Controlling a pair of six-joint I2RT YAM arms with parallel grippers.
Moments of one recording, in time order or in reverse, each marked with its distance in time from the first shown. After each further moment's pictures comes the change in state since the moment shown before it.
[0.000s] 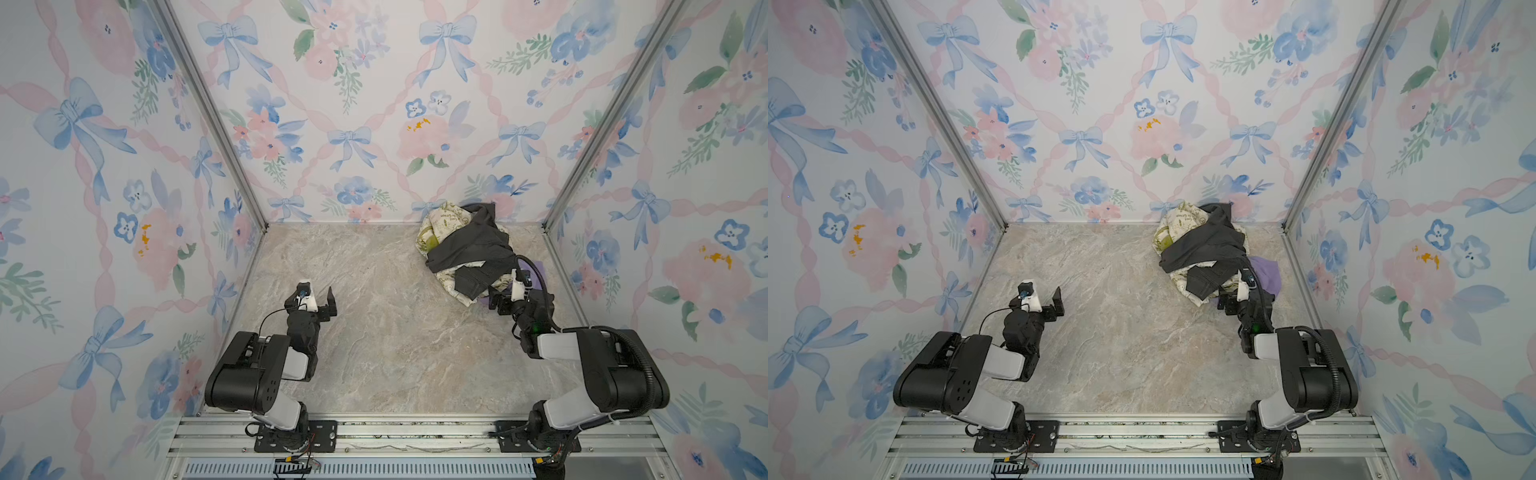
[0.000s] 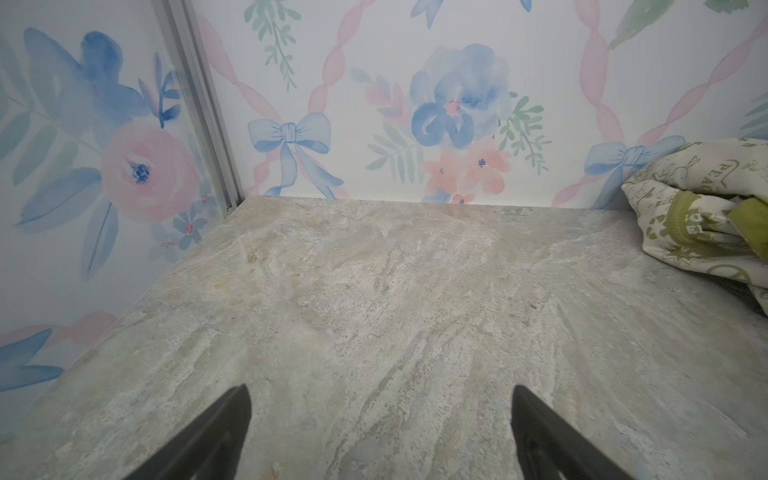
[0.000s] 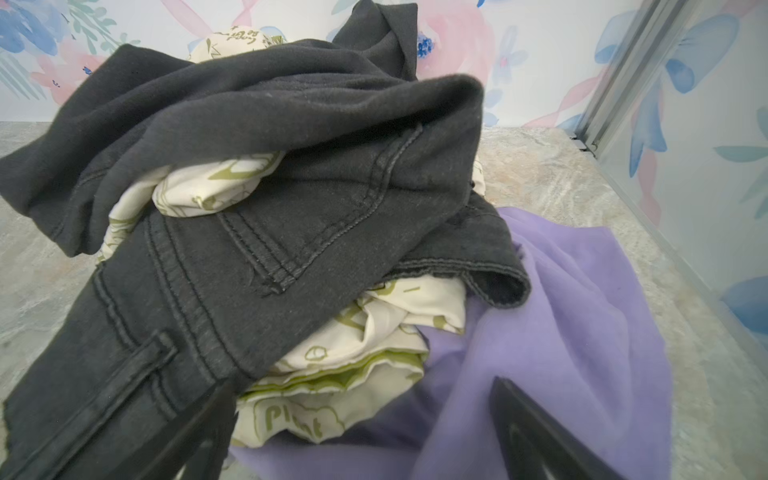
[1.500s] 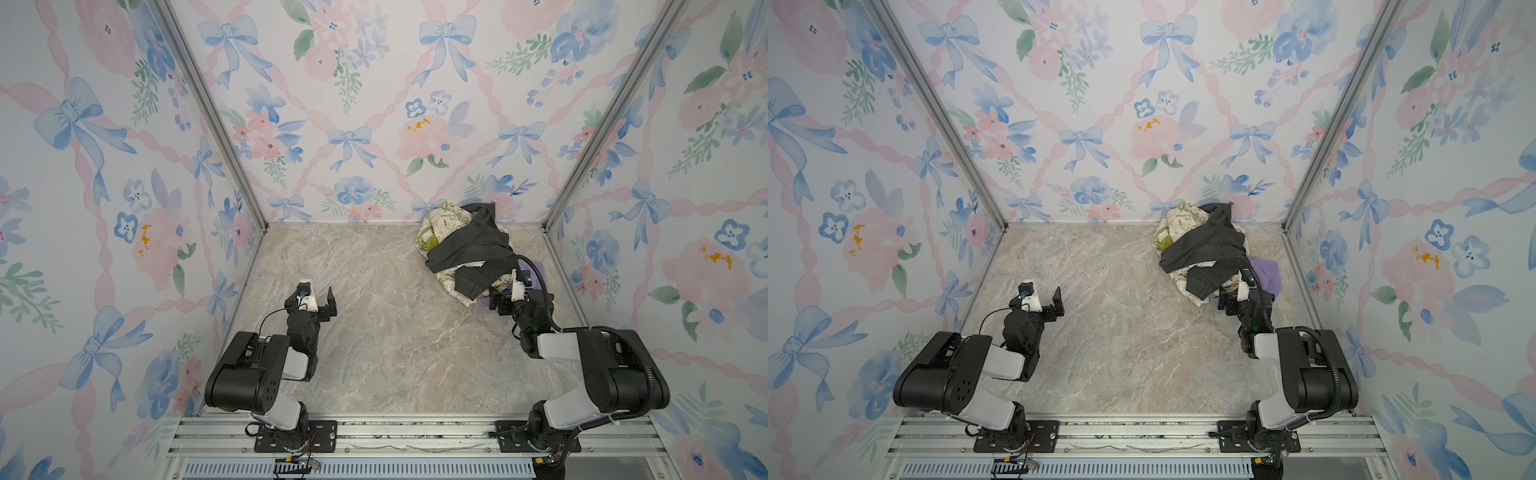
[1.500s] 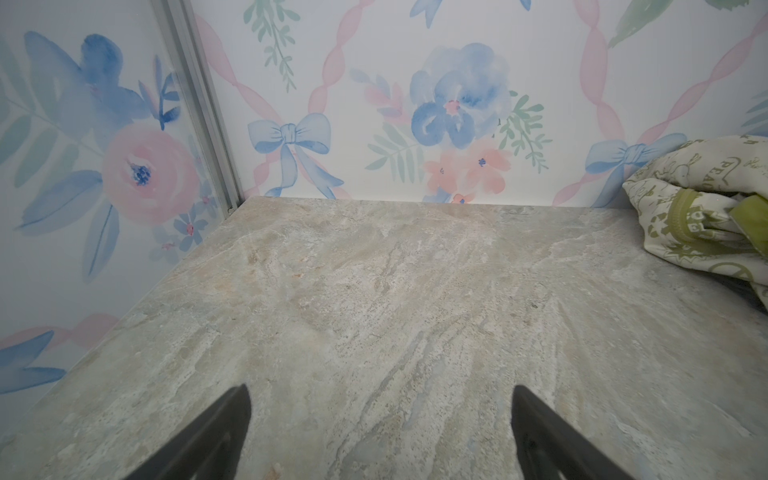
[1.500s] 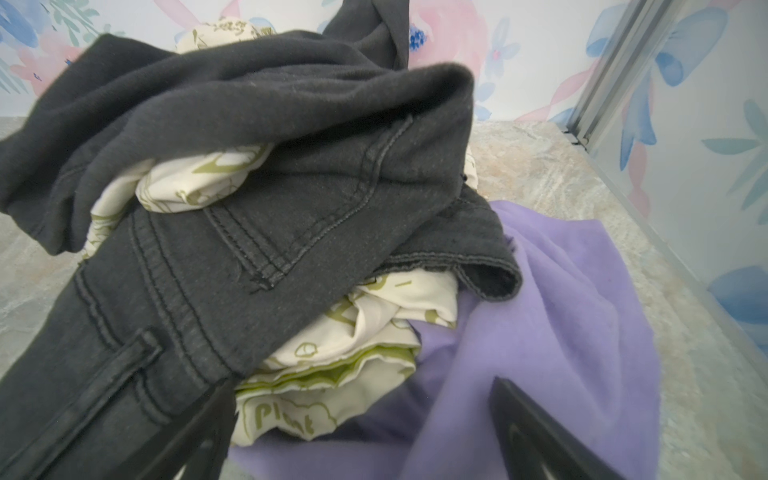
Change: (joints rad) left arm -0.006 -0.001 0.007 -0.008 -0.002 0.016; right arm 0.010 -0.018 0.027 -0.093 0.036 0.000
